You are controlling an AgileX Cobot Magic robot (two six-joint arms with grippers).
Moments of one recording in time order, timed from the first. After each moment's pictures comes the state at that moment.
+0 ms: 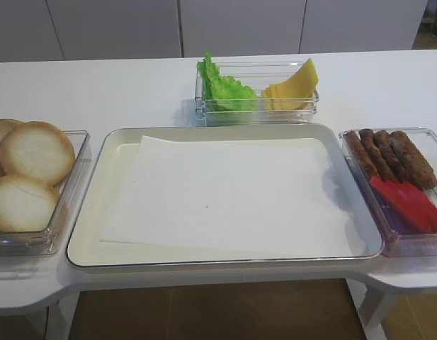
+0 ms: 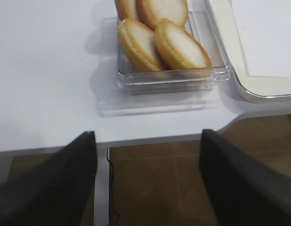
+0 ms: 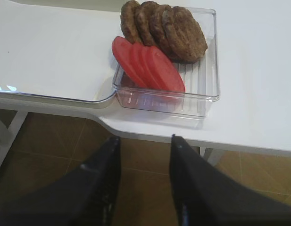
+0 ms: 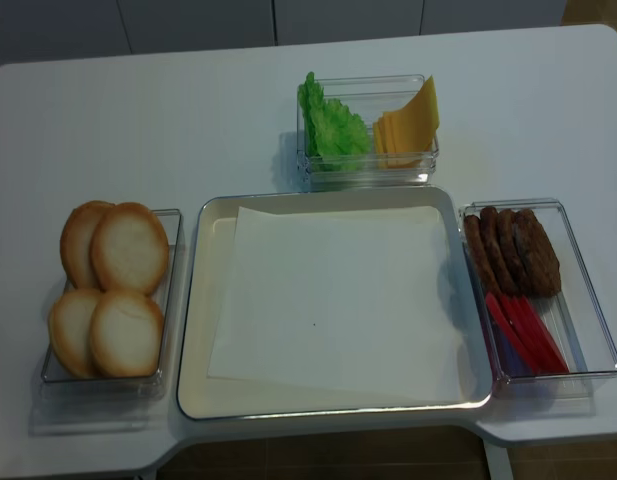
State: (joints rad) left arm 0.01 -0.02 -0.49 0.03 1.19 -0.05; right arm 0.07 -0.02 -0.47 0.18 1.14 -0.13
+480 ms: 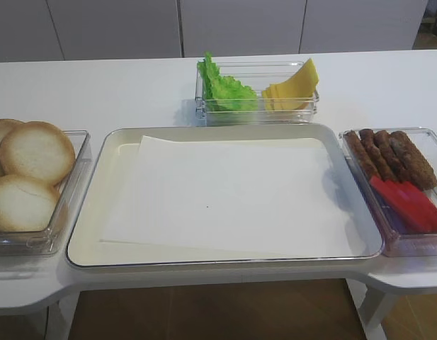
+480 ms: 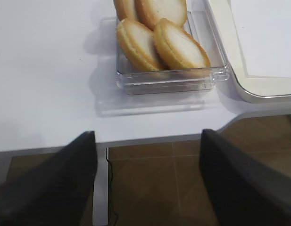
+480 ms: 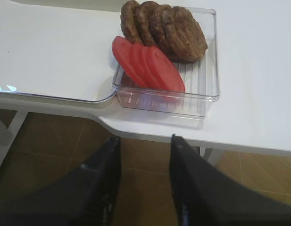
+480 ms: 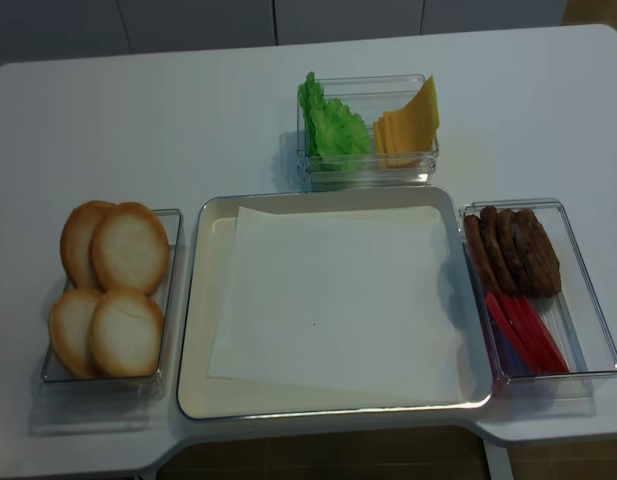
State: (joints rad) left arm 0.01 -0.02 -0.49 0.03 1.19 -0.05; right arm 0.07 -0.02 -0.47 0.18 1.14 -0.13
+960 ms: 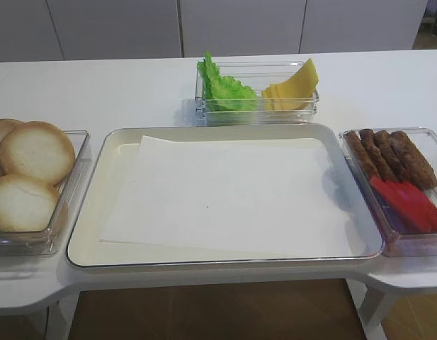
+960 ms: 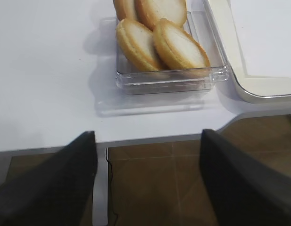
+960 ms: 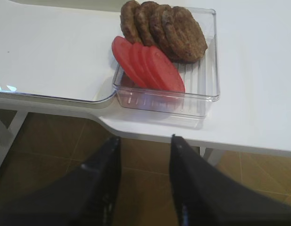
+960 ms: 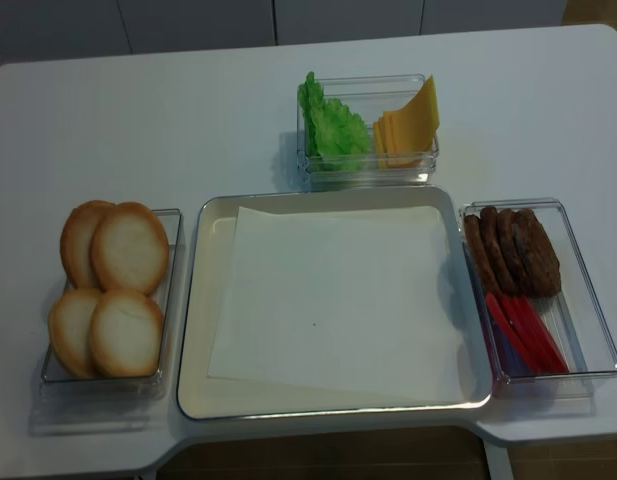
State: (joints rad) left arm 0.01 -0.02 -0.49 0.03 1.19 -0.05; right arm 0.07 -0.02 -0.47 0.18 1.14 -0.13
